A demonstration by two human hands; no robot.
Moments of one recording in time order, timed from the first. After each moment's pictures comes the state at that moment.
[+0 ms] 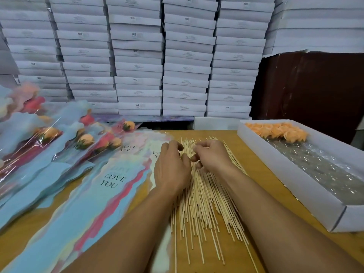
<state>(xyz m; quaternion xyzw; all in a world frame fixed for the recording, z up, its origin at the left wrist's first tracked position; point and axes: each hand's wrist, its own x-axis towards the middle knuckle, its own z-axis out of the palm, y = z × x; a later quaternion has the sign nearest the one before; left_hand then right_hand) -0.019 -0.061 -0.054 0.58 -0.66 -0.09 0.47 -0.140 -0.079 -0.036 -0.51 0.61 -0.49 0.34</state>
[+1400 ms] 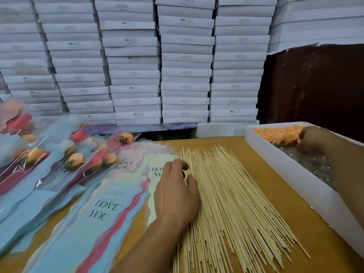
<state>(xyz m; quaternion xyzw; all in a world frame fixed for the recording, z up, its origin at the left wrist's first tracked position) -0.024 -0.064 -0.058 0.58 -0.68 -0.09 0.45 -0.414 -0.157 -0.005 -0.47 0.88 -0.12 -0.02</state>
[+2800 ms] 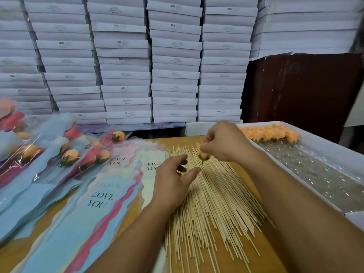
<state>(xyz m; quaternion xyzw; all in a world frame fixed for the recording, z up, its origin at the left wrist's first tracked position) -0.024 -0.070 -0.060 0.46 -0.71 -0.20 0.50 -0.180 -0.058 0.040 -0.65 0.70 -0.30 0.05</state>
